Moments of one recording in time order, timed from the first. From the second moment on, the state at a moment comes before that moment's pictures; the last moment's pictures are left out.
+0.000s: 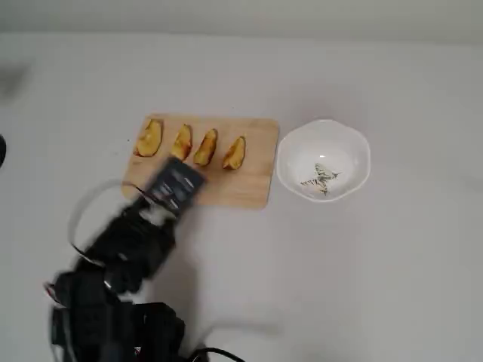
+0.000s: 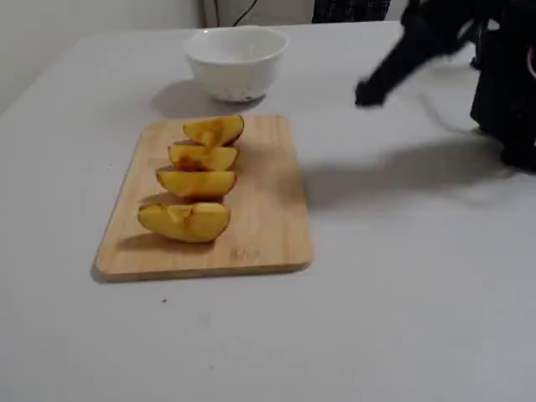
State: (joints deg) arm -25.8 166.6 150.1 58.2 -47.5
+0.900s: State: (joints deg) arm -35.2 75.5 84.2 53.1 -53.6
